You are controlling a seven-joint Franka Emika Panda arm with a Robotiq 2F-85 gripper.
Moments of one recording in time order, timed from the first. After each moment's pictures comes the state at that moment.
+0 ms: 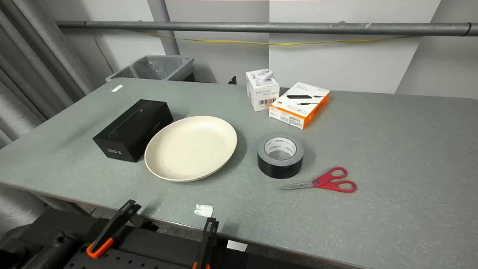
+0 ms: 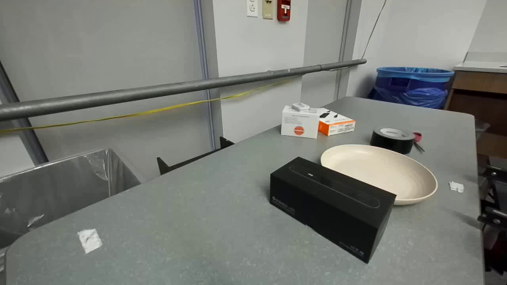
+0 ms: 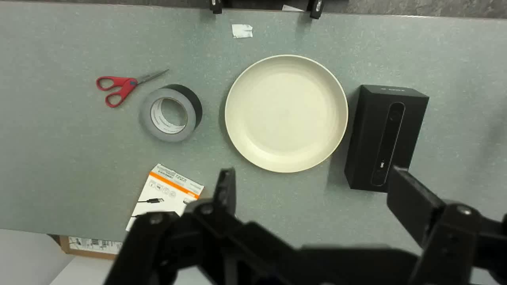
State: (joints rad) arm 0.03 -0.72 0.14 -2.34 -0.04 1.67 0.12
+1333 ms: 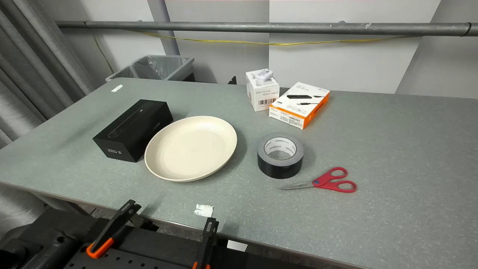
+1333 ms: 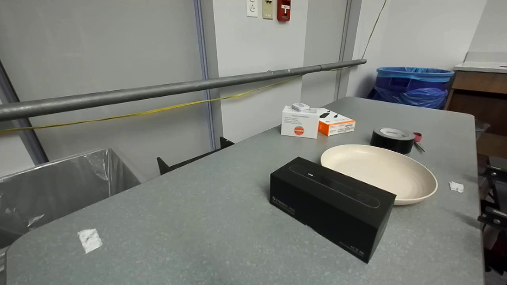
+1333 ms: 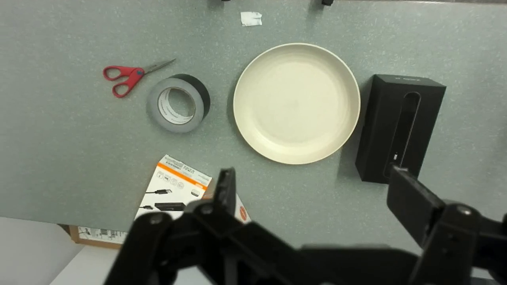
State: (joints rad) arm 0.03 -0.71 0.13 -2.37 -0.07 1.73 0.12
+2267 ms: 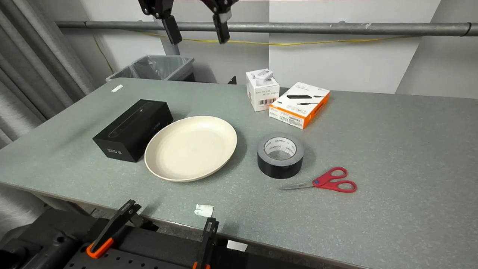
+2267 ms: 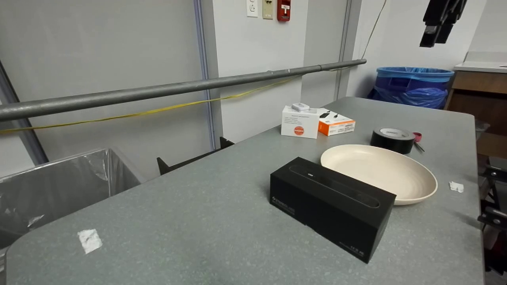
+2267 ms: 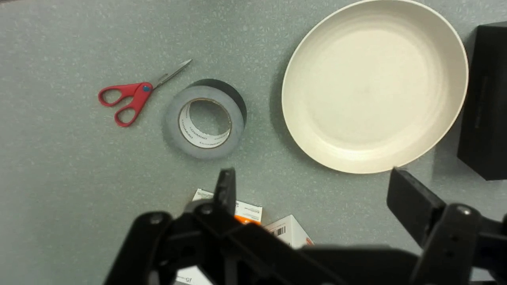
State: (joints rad) arm -0.10 -0.51 -0.04 -2.61 -0.14 2.19 0.10
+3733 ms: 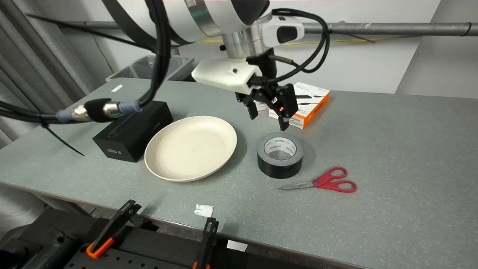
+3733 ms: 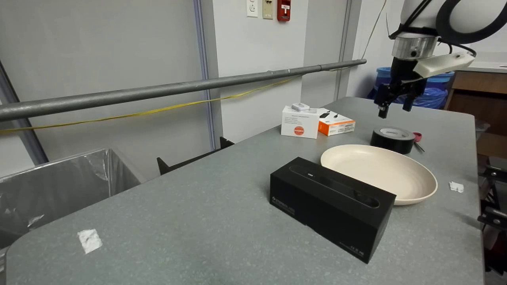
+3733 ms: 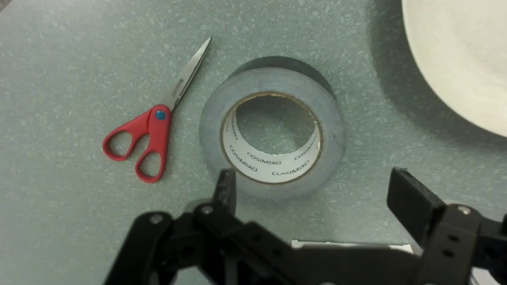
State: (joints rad) arm -0.25 0.13 -0.11 -2.54 -0.41 2.74 0.55
